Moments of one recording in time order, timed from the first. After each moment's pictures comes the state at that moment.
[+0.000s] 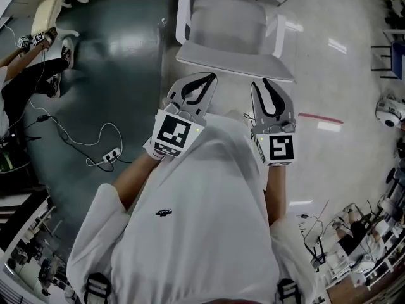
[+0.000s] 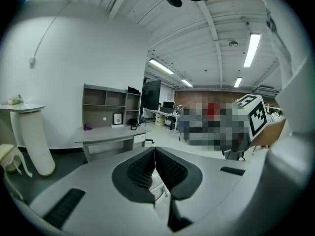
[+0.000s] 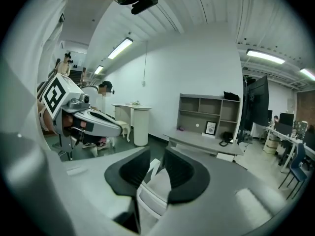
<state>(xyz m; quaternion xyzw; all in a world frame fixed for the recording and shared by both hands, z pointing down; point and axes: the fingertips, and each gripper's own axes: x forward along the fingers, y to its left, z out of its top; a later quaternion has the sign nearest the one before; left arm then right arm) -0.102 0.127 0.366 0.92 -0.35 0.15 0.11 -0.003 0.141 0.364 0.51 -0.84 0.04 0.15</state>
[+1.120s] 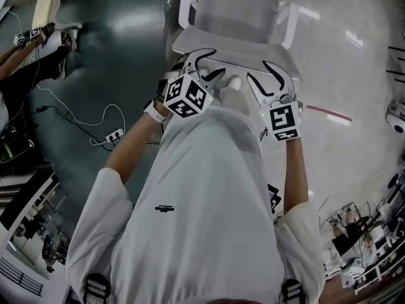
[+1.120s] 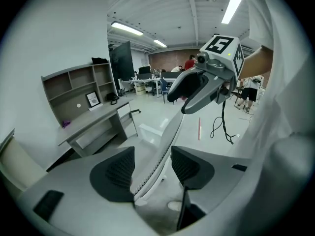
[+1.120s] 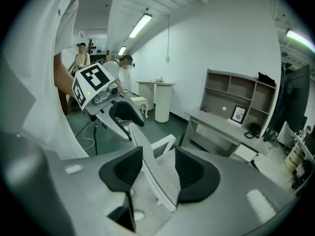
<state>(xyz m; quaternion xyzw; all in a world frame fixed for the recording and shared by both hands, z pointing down) -0.061 0.099 0.509 0.90 -0.22 0.38 0.03 0.016 0.106 0.465 0.36 -0.89 0.07 0.28</state>
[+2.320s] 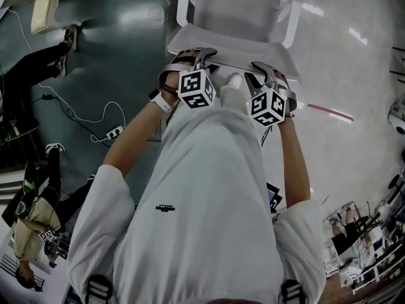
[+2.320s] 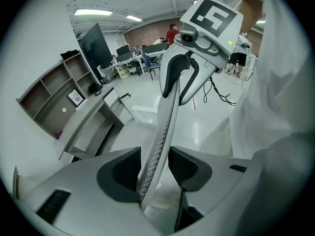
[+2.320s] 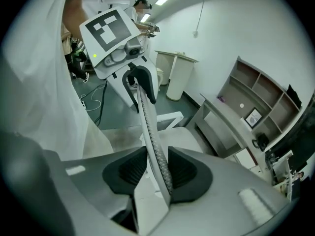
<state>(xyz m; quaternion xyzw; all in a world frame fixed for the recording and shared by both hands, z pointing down) -0.061 0.090 0.583 0.84 -0.14 0.53 -0.06 0.022 0.111 0.575 0.27 -0.85 0.01 0.46</state>
